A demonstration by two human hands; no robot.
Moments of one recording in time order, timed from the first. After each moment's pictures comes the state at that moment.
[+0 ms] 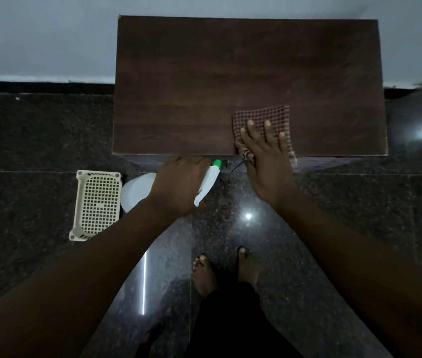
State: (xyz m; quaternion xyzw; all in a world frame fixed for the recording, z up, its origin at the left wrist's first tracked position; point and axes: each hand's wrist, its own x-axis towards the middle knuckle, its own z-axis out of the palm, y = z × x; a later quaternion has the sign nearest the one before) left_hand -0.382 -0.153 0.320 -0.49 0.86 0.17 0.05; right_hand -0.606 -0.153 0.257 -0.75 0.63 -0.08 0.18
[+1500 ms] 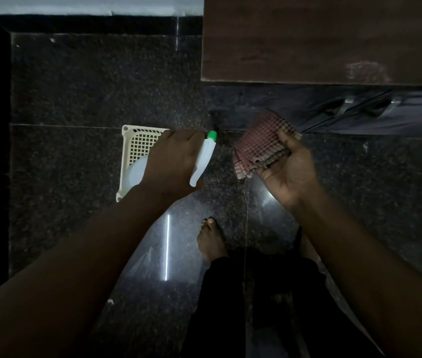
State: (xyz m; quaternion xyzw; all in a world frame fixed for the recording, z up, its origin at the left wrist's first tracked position) left_hand -0.190 -0.100 0.234 -0.51 0.85 0.13 0.06; right_hand -0.403 -0.086 0.206 0.12 0.51 -0.47 0.71
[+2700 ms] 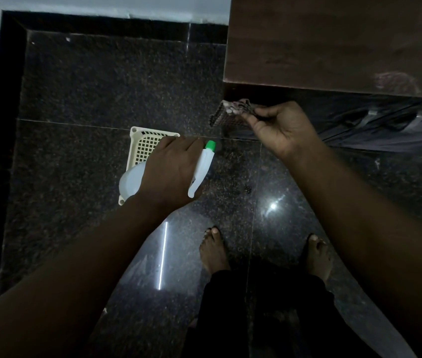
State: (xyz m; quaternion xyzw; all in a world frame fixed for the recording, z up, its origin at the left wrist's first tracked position) left_hand -0.165 -0.087 0.219 -0.53 0.84 0.12 0.03; right_hand -0.353 -0.172 0.227 0.17 0.51 -0.46 0.70
